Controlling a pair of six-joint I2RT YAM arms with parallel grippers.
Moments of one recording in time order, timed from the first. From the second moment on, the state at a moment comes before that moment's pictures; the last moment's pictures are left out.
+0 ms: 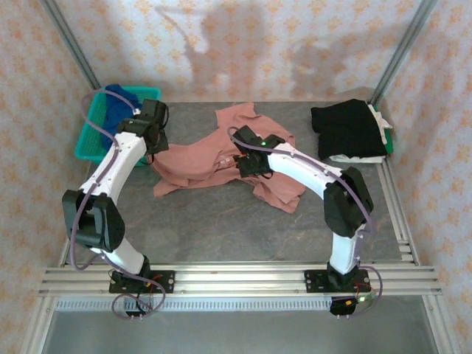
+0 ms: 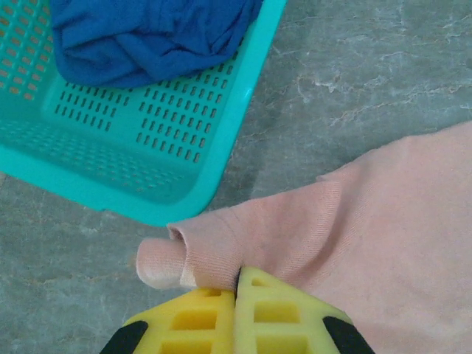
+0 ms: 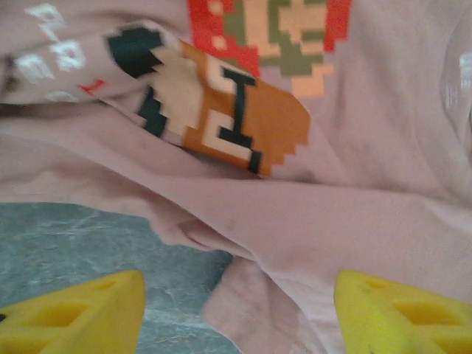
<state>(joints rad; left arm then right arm) -0.10 1.62 1.47 -0.95 -0.36 -0.40 0.70 1.87 1.52 -0.88 0.25 0.45</state>
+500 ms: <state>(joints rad) -0.12 1.42 1.29 -0.95 -0.18 -0.44 0.56 2.15 1.65 -0.88 0.33 0.54</state>
